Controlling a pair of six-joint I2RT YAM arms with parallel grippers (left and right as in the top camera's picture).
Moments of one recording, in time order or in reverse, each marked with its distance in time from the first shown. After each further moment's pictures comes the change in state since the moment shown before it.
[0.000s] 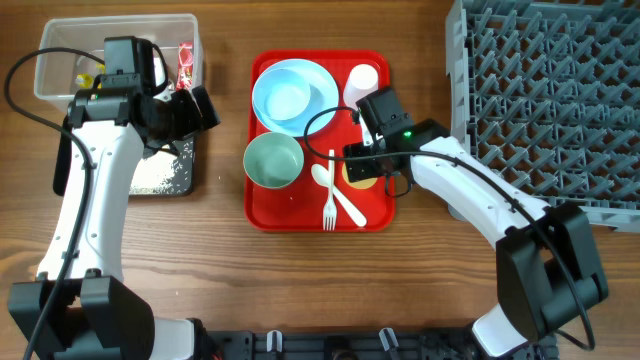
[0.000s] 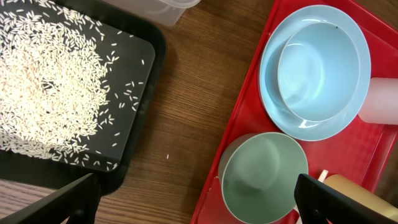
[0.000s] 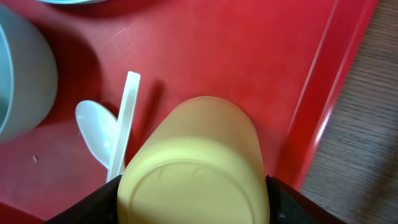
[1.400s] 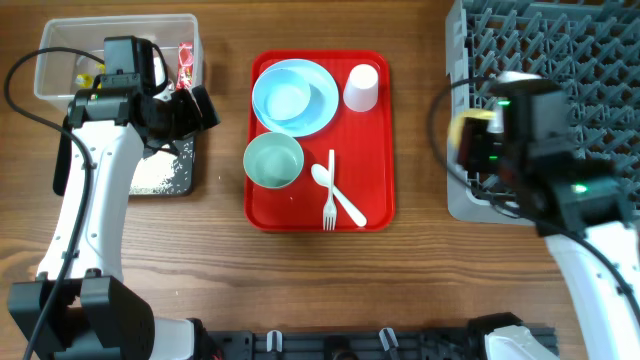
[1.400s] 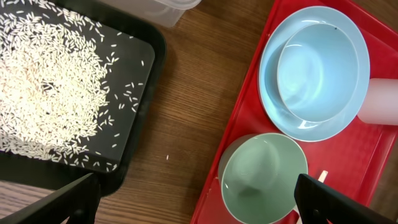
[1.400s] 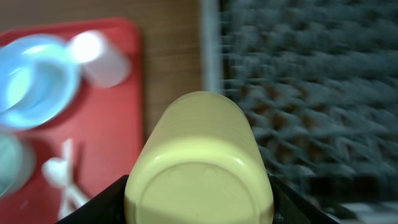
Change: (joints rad) left arm 0.000 0.000 0.000 0.004 0.000 0.000; right arm -0.320 -0.582 0.132 -0.404 0.237 0.015
